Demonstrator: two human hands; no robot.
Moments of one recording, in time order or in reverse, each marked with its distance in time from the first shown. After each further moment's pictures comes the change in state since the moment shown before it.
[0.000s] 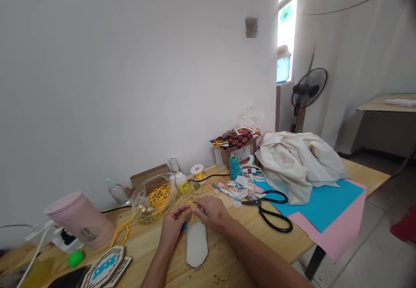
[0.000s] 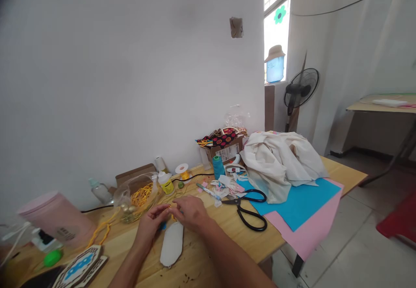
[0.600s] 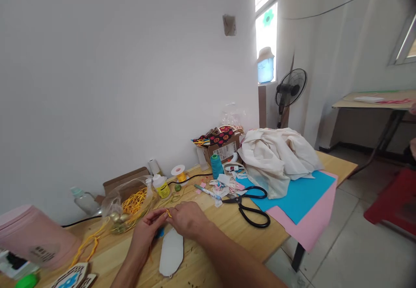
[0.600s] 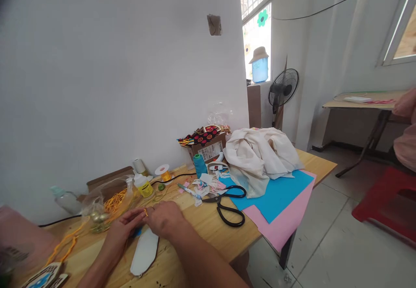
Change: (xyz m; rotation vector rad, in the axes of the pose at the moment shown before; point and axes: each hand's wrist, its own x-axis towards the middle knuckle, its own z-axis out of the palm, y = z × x) left_hand 0.002 0.005 0.002 0.057 -0.019 -0.081; right_hand 0.005 -0.002 0.010 -0.272 -0.122 -0.079
